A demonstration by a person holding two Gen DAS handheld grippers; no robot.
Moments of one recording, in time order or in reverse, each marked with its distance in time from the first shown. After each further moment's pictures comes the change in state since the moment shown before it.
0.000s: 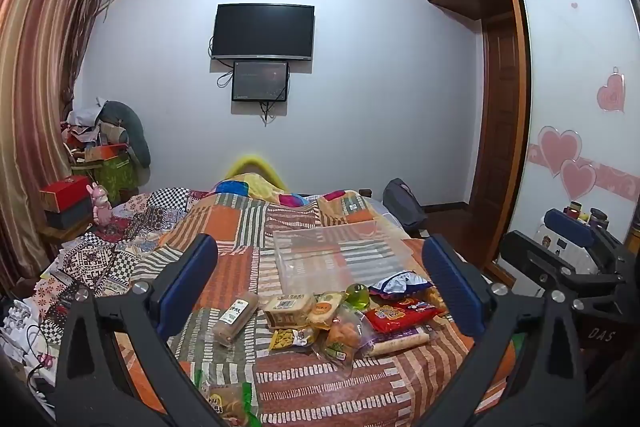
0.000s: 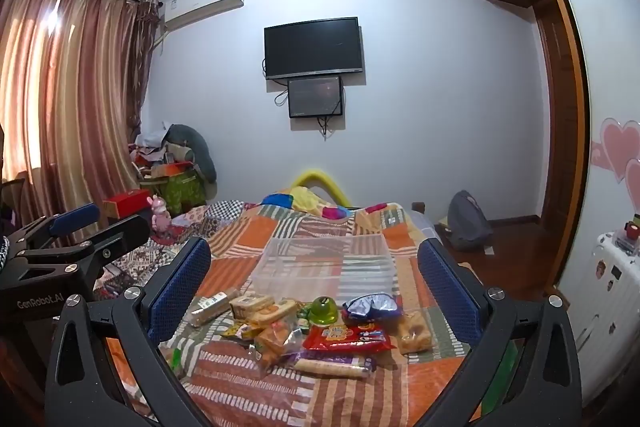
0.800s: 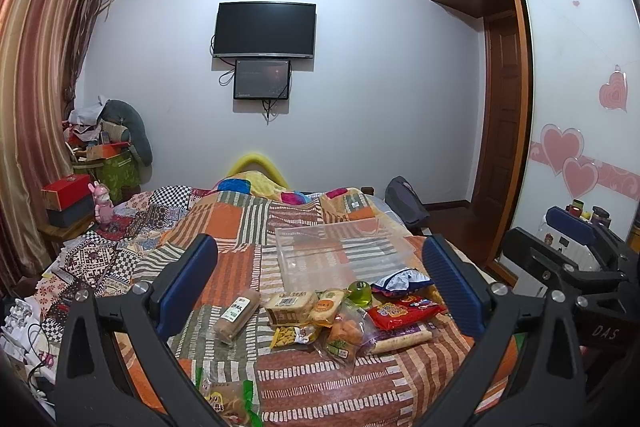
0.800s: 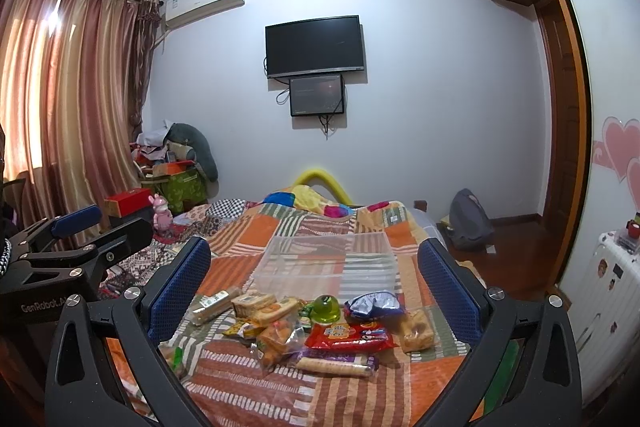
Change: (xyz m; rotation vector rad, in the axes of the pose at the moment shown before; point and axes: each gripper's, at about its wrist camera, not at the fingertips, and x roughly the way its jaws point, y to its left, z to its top) left arm -0.002 -0.003 -0.001 0.002 0.001 0.005; right arm 0.002 0.002 -0.002 0.002 0.004 0.003
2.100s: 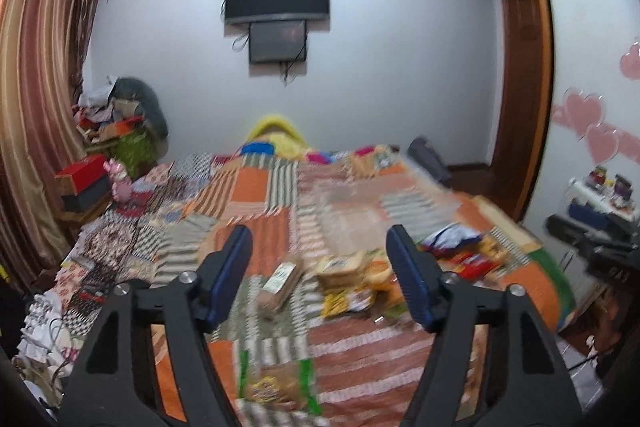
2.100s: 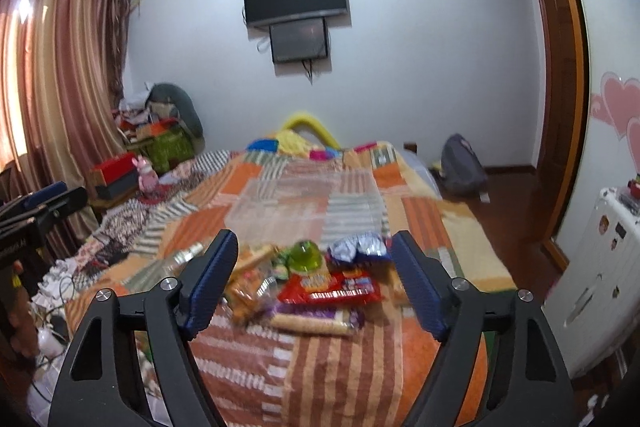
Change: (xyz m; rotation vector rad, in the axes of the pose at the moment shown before) left arm 0.042 0.064 -0.031 0.023 0.127 0.065; right arm 0.040 -0.029 -0.040 0.051 0.216 -0.031
